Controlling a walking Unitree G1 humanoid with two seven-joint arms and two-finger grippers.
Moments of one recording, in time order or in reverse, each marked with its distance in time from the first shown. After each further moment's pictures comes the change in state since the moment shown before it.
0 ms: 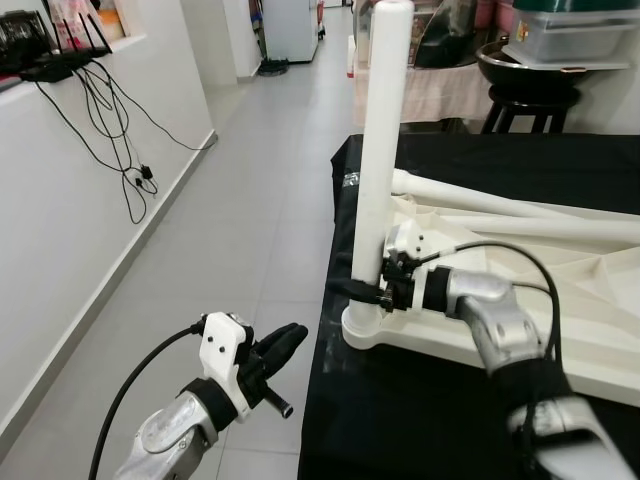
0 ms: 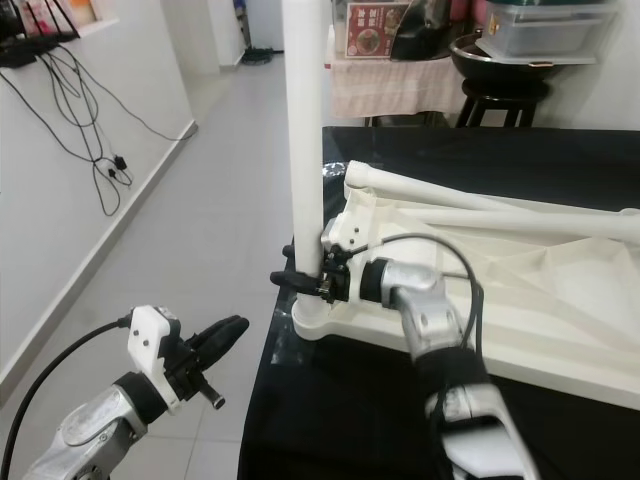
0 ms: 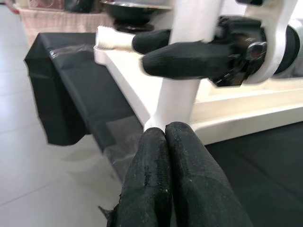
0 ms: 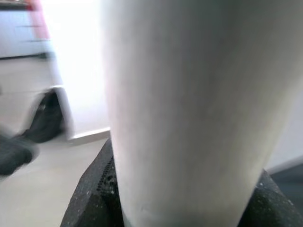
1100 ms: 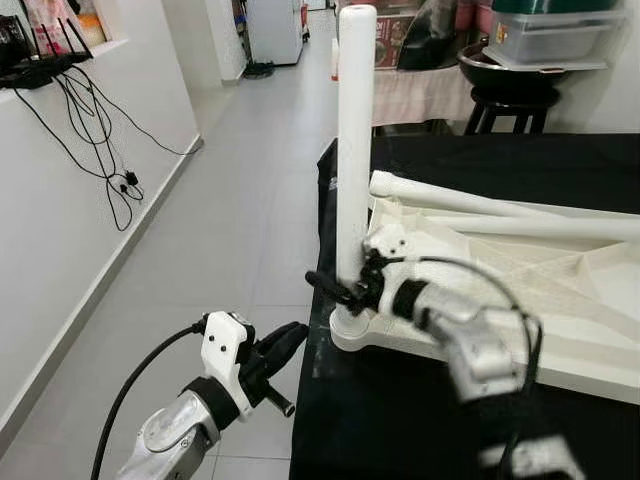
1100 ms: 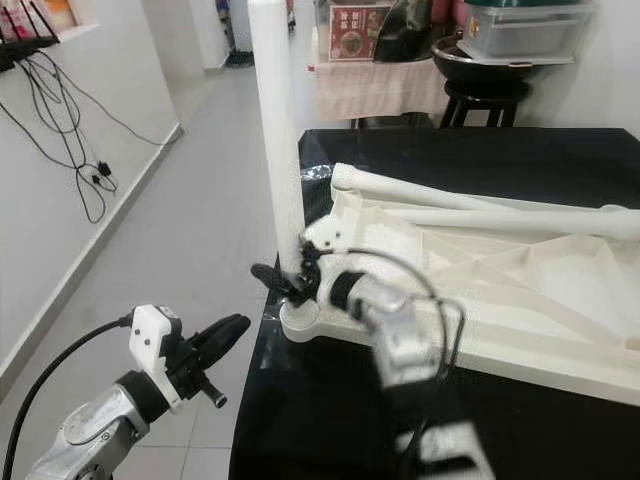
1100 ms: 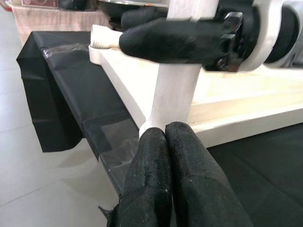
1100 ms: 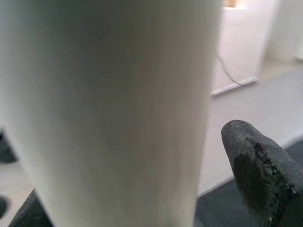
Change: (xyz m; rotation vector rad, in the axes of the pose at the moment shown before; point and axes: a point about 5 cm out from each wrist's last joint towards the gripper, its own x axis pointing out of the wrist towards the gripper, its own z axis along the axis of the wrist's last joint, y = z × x) left arm 0.000 0.000 0.001 0.001 -0.003 -0.001; right arm 0.008 -0.005 0.022 -0.011 -0.023 0.002
